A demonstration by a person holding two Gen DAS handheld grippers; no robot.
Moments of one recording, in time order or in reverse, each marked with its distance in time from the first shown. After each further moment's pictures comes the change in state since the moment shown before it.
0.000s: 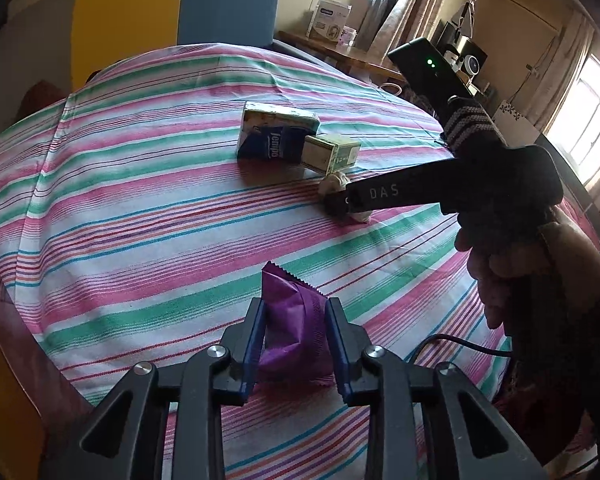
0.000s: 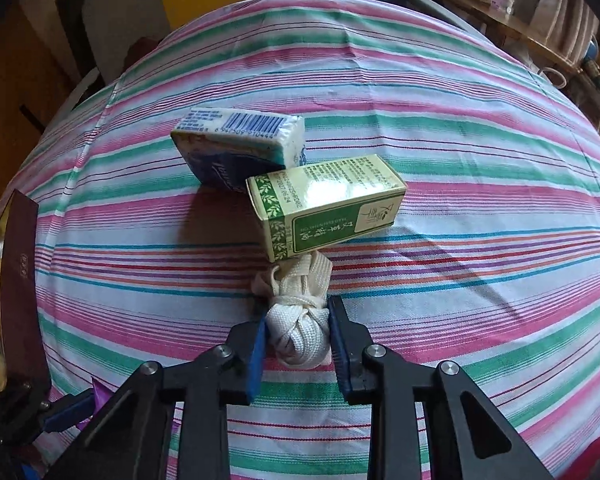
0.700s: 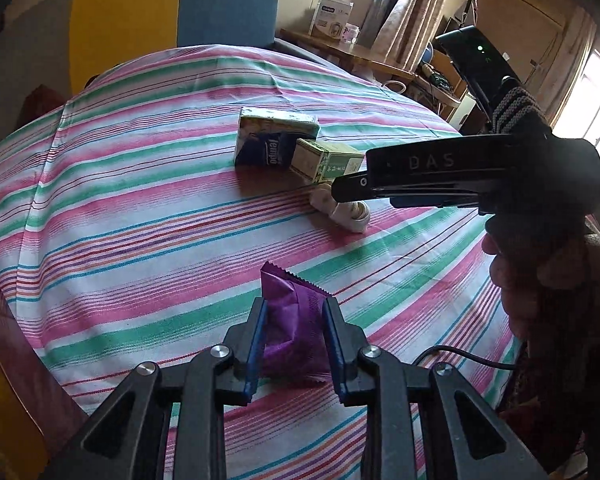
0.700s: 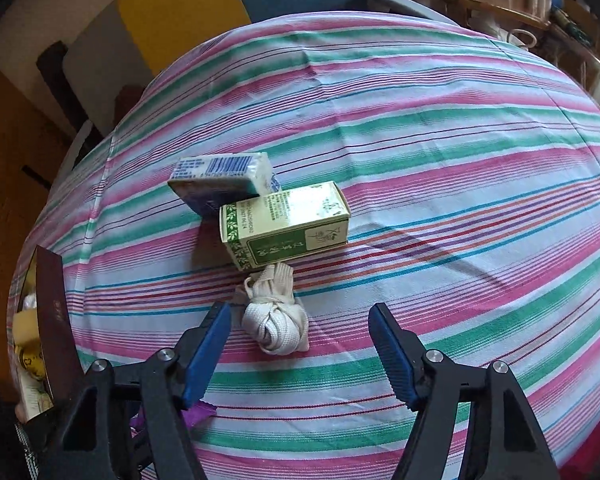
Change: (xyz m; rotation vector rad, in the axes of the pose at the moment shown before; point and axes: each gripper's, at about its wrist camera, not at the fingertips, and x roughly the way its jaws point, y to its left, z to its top) left arm 0.009 -0.008 0.012 0.010 0.011 0.020; right arm -0.026 -0.014 -0.004 0.152 -0.053 0.067
